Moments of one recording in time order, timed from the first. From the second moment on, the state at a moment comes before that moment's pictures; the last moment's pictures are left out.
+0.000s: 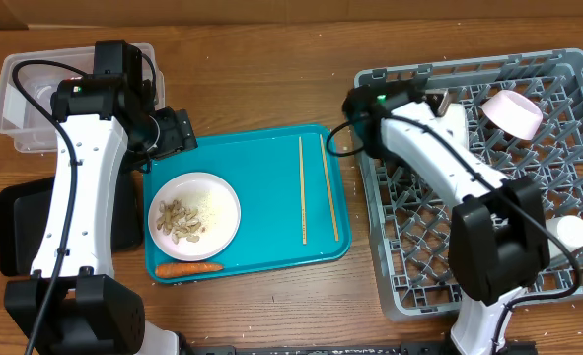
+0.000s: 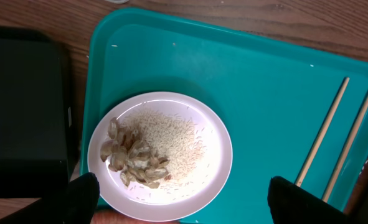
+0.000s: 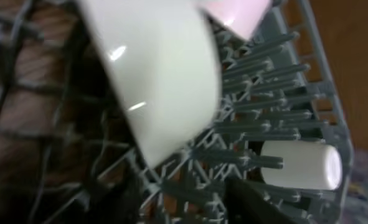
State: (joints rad) left arm 0.04 1.69 1.62 -1.27 0.07 -0.31; right arm 0.42 1.99 1.58 -1.39 0.83 0.88
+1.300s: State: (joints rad) left arm -0.08 1.69 1.48 -1.30 0.06 -0.34; right arm 0.48 1.83 1.86 -1.36 -0.17 0.46
